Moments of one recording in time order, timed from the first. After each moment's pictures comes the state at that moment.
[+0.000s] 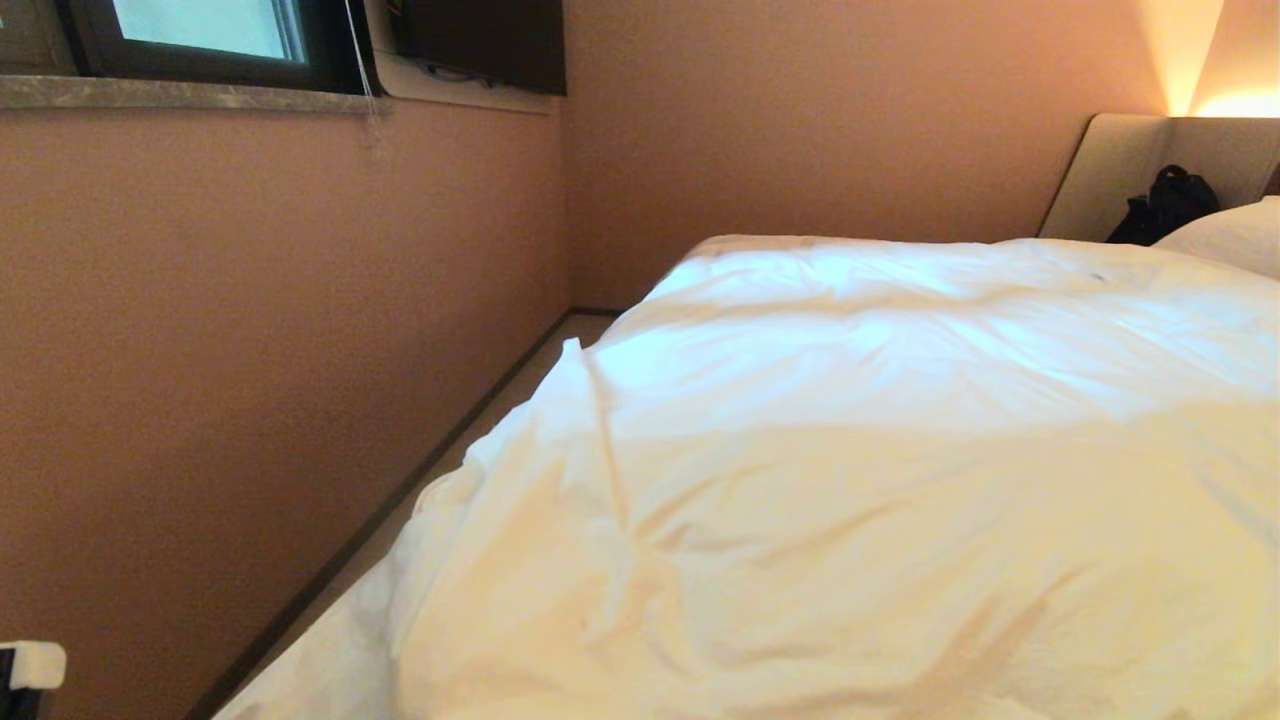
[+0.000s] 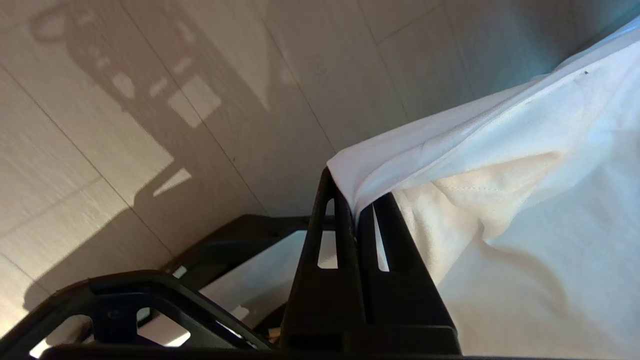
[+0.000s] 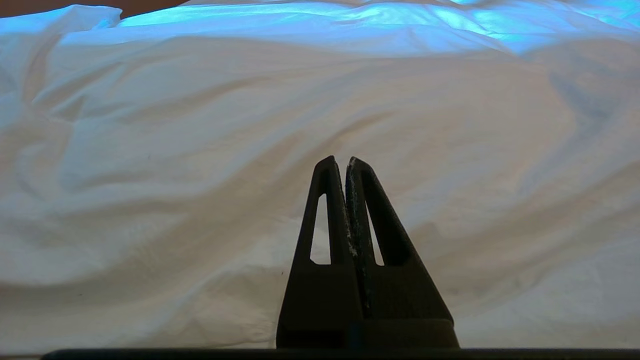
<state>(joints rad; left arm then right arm) 0.33 1.35 -0.08 -0.25 -0.04 -0.67 0.01 0.00 0.00 0.00 0.01 -0.01</state>
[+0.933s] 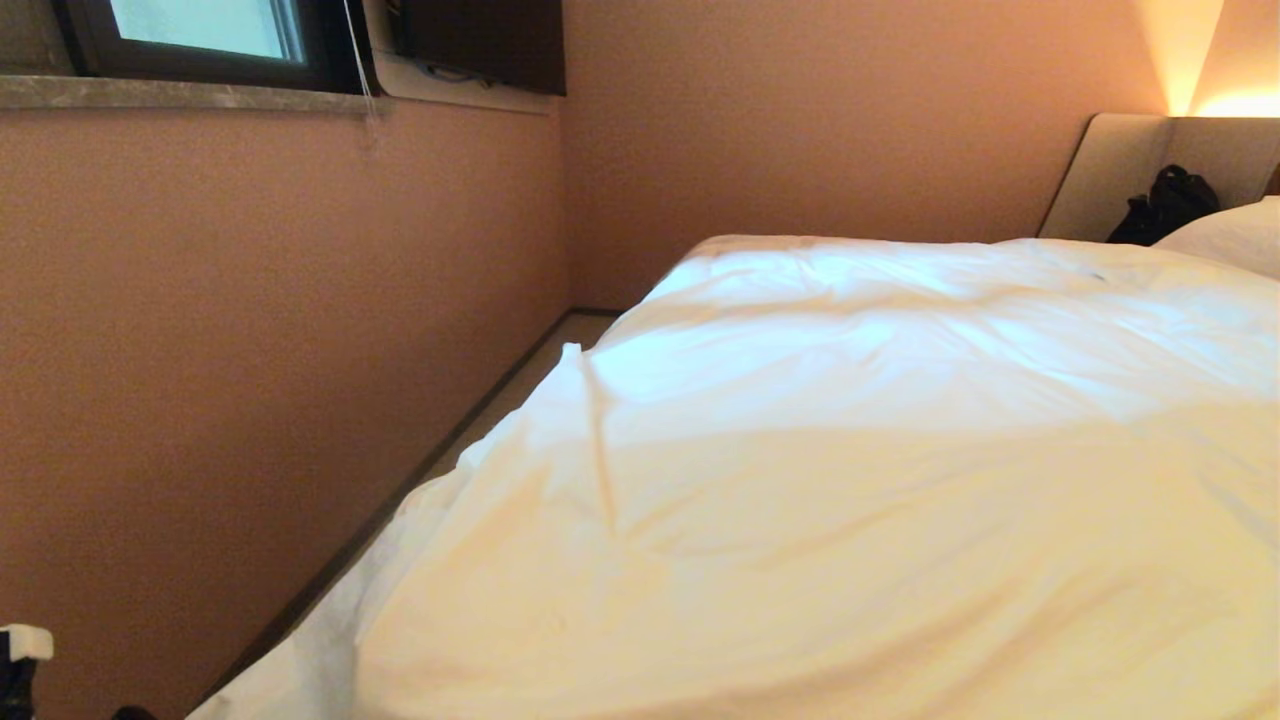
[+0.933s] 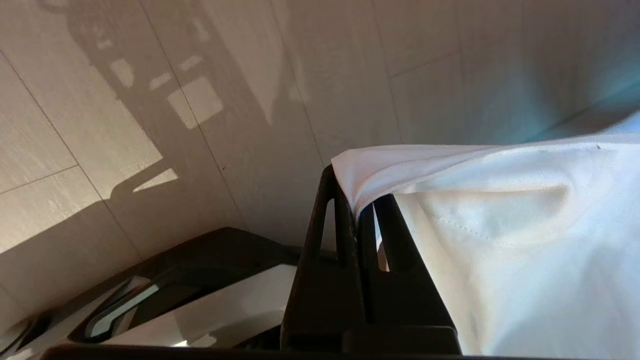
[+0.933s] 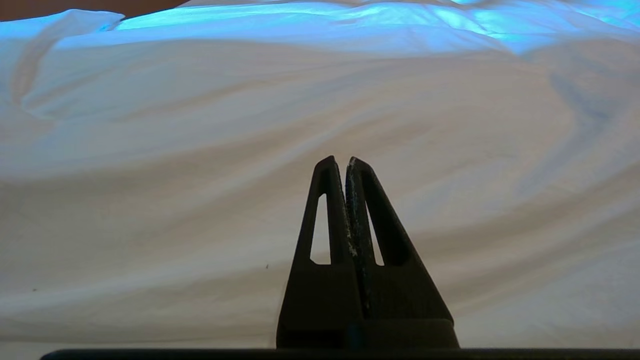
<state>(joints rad) 0.58 1.74 -0.07 -0.58 -0.09 -0.62 0.01 0.00 0.00 0.00 0.01 -0.01</state>
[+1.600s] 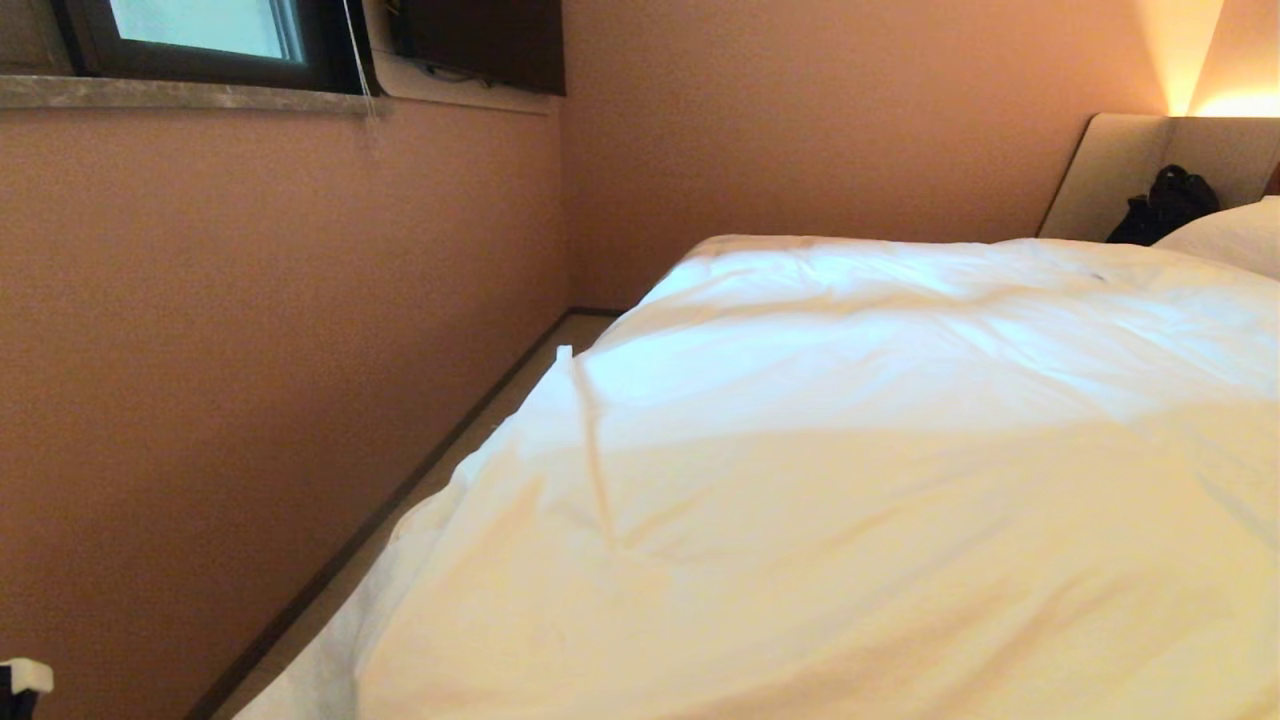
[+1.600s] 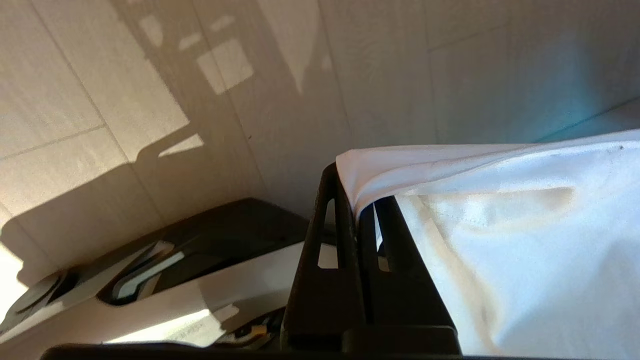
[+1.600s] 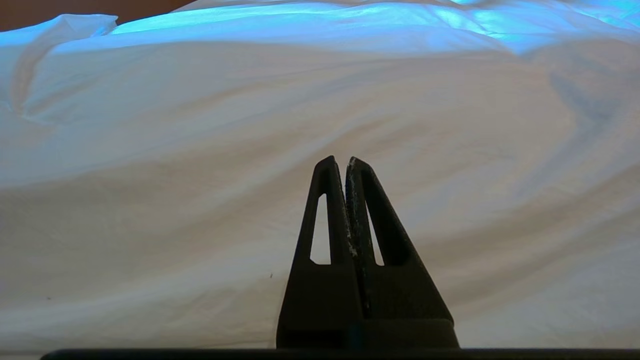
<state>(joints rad) 0.64 1.83 -0.02 -0.60 -0.09 -0.57 0.01 0.00 0.00 0.00 0.01 -0.01</state>
